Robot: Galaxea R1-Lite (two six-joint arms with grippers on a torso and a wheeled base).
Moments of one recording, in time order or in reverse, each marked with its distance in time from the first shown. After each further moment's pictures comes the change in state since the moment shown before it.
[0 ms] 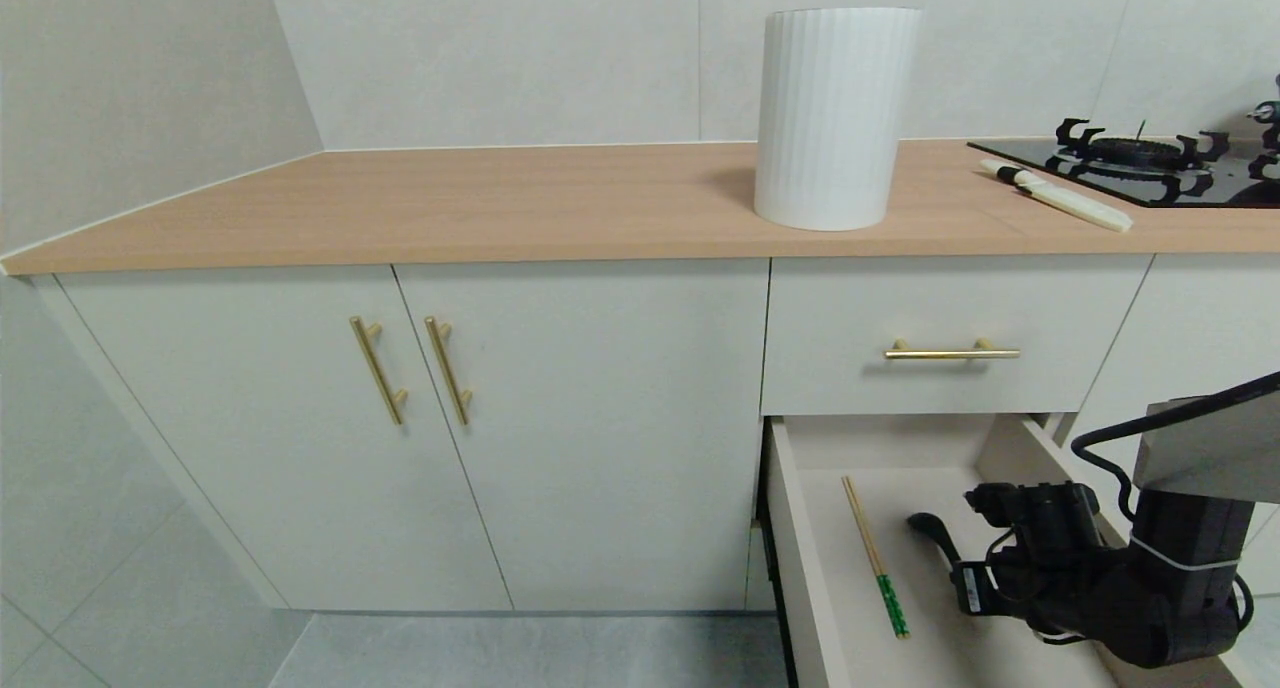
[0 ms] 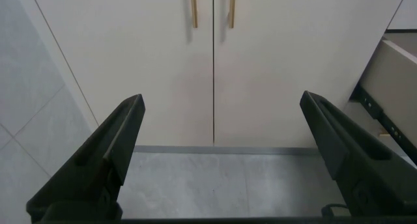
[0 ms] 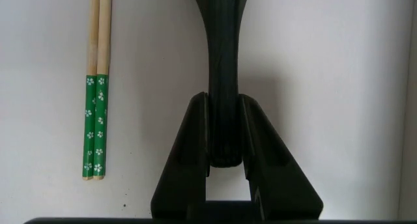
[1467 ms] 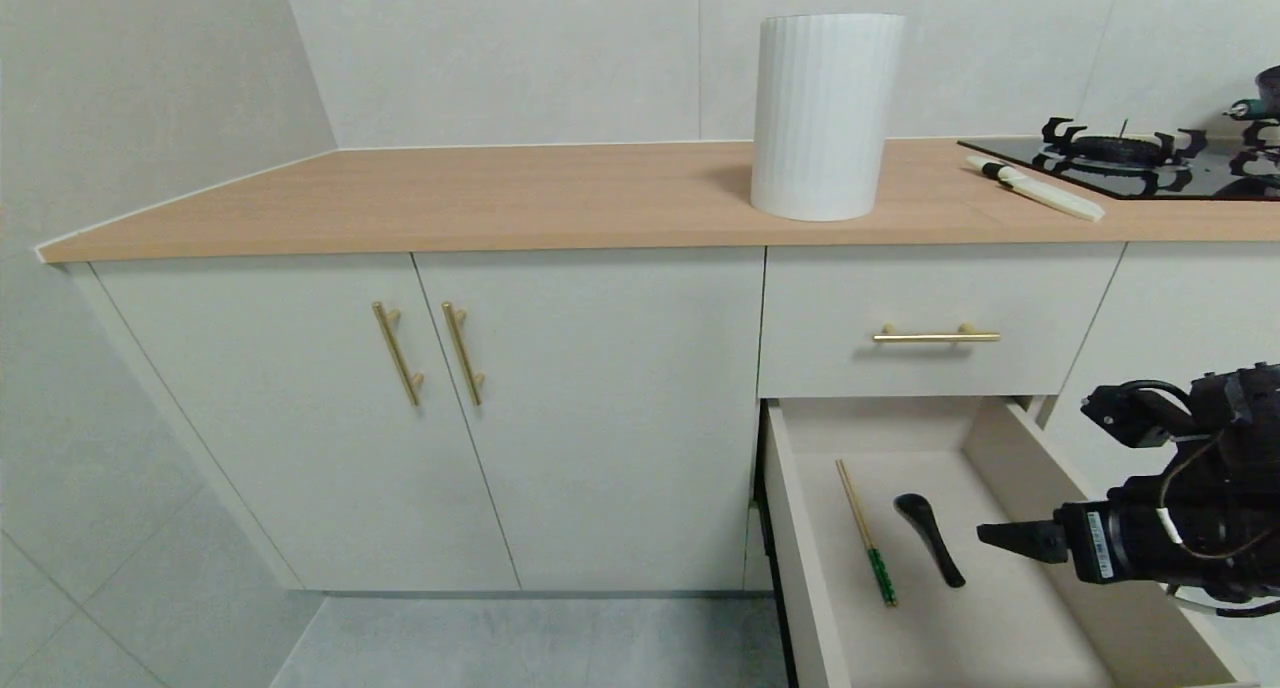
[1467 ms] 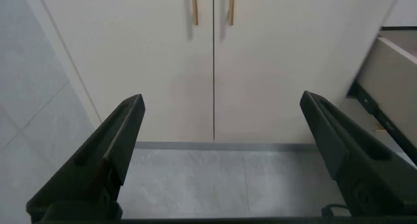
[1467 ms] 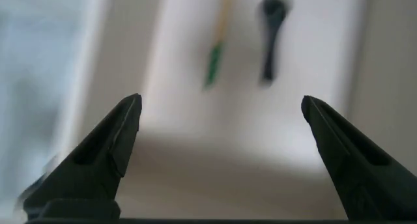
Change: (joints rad) left arm 0.000 0.000 -0.002 0.000 0.000 0.000; right arm 0.066 -0.876 -0.051 0.855 0.199 0.017
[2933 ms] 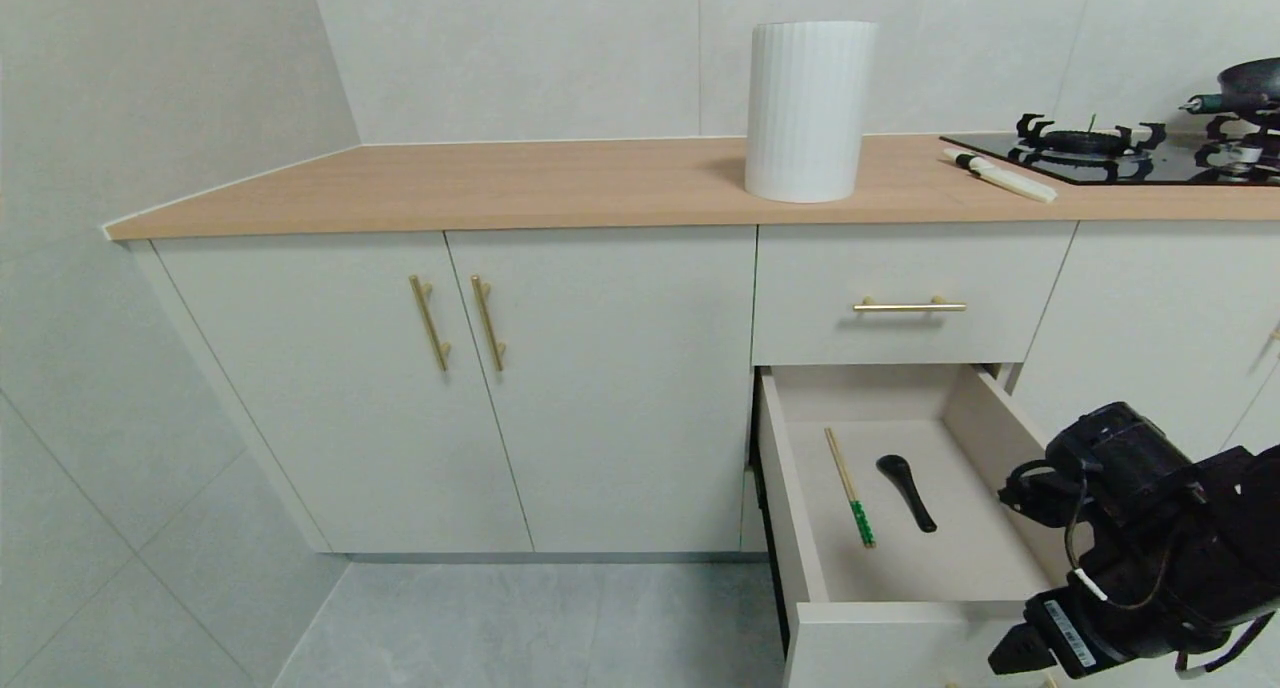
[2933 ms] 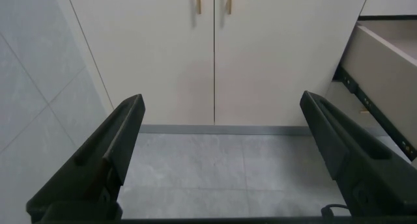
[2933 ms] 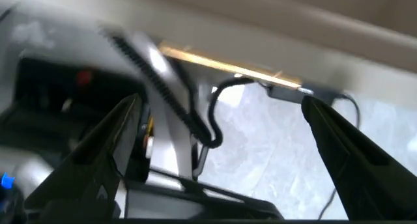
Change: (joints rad) left arm 0.000 0.000 0.001 0.000 0.000 0.000; right arm 0.152 0.195 -0.167 0.486 -0.208 0.023
